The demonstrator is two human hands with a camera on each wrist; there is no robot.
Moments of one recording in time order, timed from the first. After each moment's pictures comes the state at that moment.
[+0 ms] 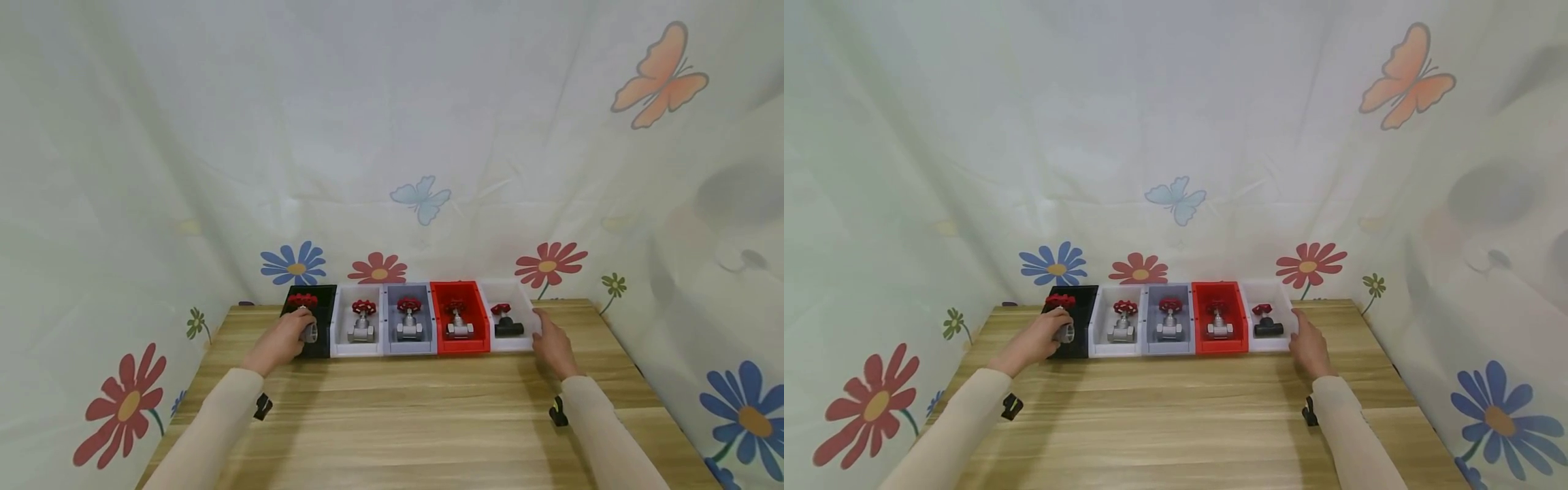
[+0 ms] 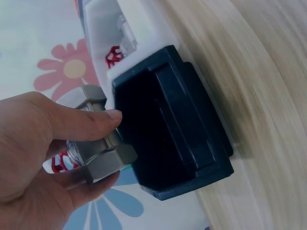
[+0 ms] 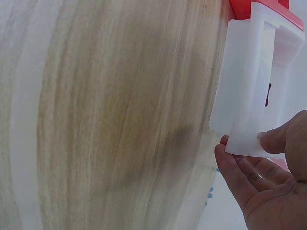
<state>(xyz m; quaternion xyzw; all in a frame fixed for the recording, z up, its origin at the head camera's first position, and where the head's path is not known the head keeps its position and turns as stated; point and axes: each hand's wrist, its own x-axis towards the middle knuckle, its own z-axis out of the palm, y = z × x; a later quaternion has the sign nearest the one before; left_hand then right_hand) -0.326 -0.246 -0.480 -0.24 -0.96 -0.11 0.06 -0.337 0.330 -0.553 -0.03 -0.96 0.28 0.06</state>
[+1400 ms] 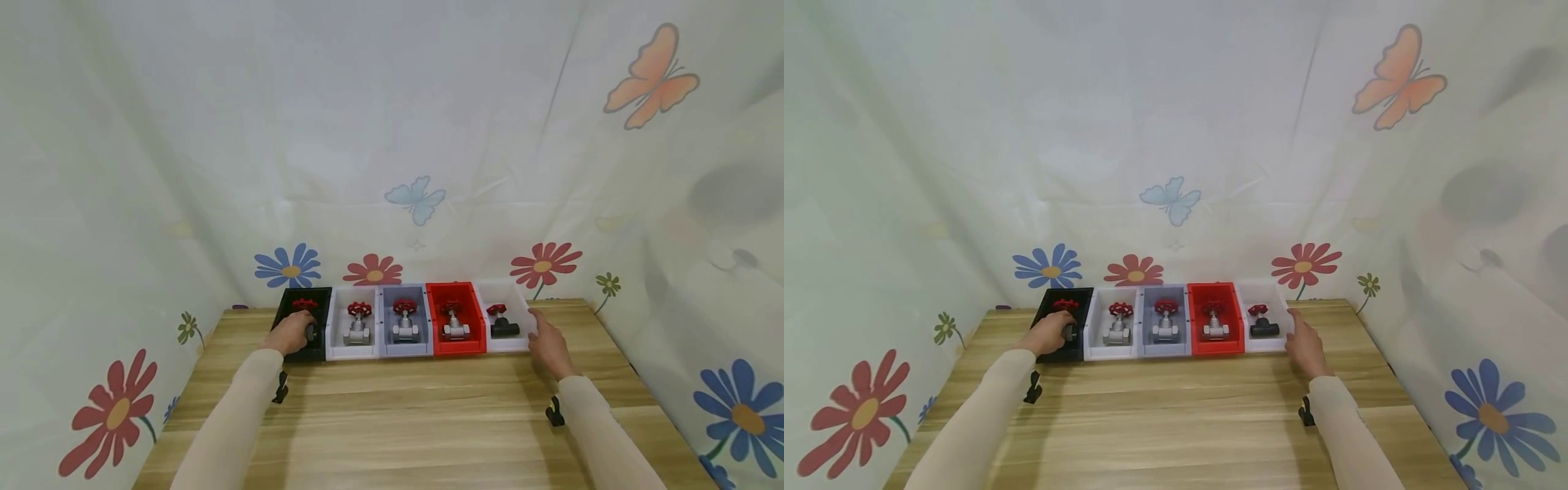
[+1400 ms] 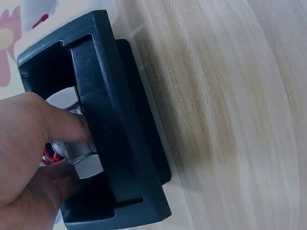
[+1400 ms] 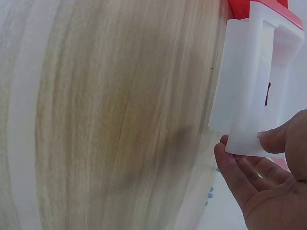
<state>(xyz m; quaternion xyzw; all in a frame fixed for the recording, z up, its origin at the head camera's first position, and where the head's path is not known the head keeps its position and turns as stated) -0.387 -0.250 -0.536 -0.19 -0.98 -0.10 0.02 -0.342 0.332 -0.558 -0.04 -0.96 0.27 0.06</state>
